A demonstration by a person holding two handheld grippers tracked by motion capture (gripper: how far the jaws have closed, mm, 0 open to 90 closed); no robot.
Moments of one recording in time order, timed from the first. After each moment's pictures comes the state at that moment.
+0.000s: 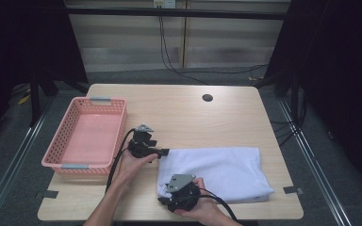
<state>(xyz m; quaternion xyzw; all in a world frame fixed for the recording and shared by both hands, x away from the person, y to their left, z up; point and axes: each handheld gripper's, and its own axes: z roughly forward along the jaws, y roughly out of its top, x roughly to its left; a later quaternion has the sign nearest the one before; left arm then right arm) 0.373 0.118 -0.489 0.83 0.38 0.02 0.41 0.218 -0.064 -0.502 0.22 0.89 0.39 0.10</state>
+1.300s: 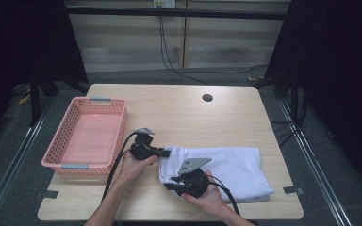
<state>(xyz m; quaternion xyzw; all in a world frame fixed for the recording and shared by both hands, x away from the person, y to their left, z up) 0.369 0.112 -0.486 0.80 0.37 -0.07 0.46 0.241 -0.092 -0.472 0.28 0.85 0.45 0.03</state>
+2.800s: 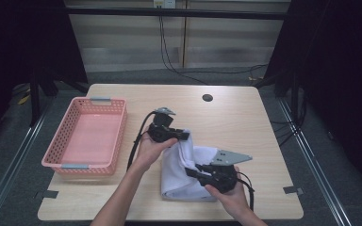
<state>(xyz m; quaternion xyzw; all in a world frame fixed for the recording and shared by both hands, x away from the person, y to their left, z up) 0.381 0.033 -0.428 0.84 0.32 -0.04 0.44 0.222 -0.159 -0.431 0.34 0.77 0.53 0.09</state>
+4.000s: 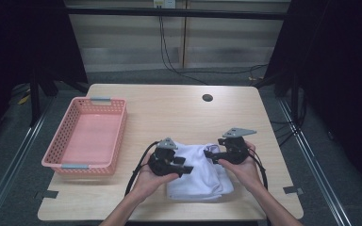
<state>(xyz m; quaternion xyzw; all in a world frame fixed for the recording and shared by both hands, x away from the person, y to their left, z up) 0.293 0.054 -0.460 0.86 0.27 -0.04 0.43 0.312 -0.208 -0.460 0.44 0.79 0.41 0.14</state>
